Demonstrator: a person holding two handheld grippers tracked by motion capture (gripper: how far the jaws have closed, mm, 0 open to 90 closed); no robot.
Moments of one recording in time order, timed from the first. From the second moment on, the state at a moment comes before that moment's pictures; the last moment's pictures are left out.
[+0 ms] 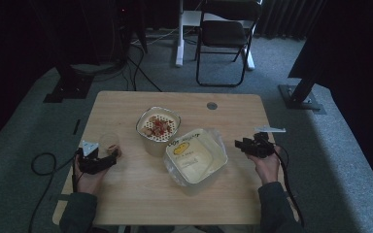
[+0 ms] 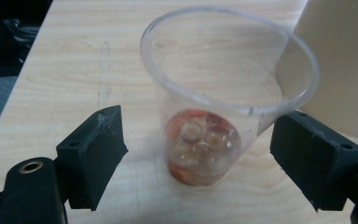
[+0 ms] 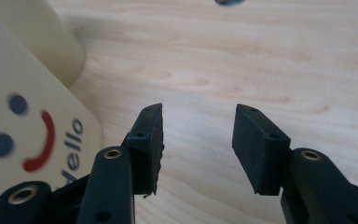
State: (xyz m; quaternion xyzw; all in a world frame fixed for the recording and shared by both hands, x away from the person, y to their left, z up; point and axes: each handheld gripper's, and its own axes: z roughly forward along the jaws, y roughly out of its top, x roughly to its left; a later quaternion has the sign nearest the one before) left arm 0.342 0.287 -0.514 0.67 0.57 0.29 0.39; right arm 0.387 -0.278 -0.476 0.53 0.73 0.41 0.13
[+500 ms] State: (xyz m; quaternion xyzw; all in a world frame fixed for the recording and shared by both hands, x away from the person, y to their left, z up) left arm 0.362 0.280 -0.506 0.67 0.55 0.29 0.40; right arm 0.374 -0.286 -0.521 0.54 0.75 0.36 0.14
